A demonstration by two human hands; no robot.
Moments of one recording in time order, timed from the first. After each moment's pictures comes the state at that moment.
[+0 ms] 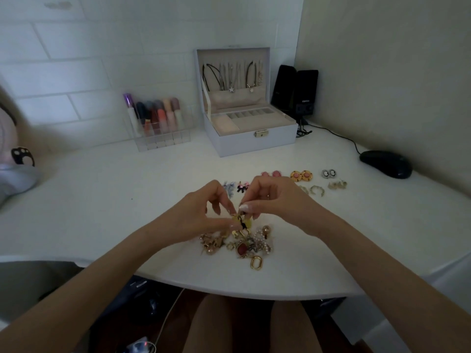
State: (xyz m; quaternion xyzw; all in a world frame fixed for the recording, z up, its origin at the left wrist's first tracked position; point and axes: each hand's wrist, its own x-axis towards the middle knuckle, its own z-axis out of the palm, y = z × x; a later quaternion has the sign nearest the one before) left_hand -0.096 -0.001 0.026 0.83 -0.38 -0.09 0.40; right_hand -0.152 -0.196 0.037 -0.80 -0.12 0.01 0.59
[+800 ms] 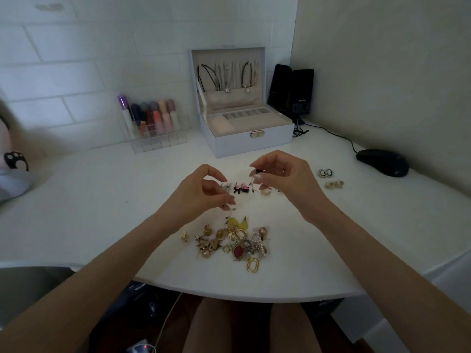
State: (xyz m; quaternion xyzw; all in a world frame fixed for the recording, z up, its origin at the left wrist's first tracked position) left_hand -0.078 -0.022 0.033 0.80 -0.26 -0.11 0.53; right_hand -0.133 -0.214 0.039 -0.76 -0.04 -0.16 0.63
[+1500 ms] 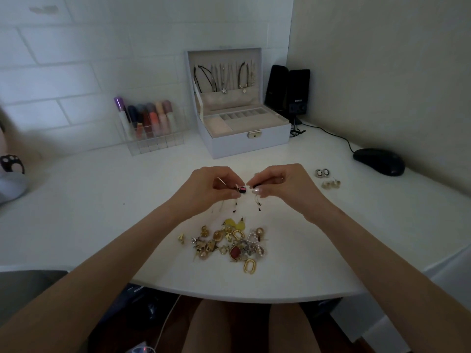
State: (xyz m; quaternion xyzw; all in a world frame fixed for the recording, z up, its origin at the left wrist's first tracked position) left_hand -0.066 -0.041 0.039 0.84 -0.34 -0.06 0.42; right_hand -0.133 -0.223 0.034 -0.81 -0.01 -0.11 0.57
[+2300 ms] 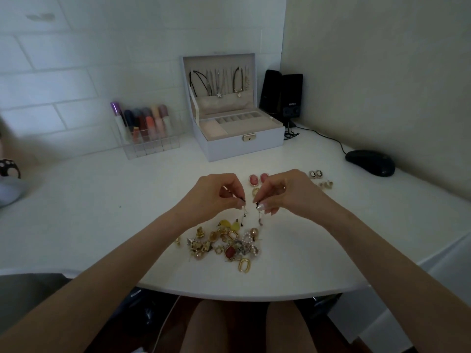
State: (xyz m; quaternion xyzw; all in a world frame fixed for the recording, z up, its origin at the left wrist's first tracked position) left_hand -0.081 -0.054 0.038 0.84 -0.36 -0.07 0.41; right_hand -0.150 -0.233 0.042 -0.87 -0.02 -0.04 0.50
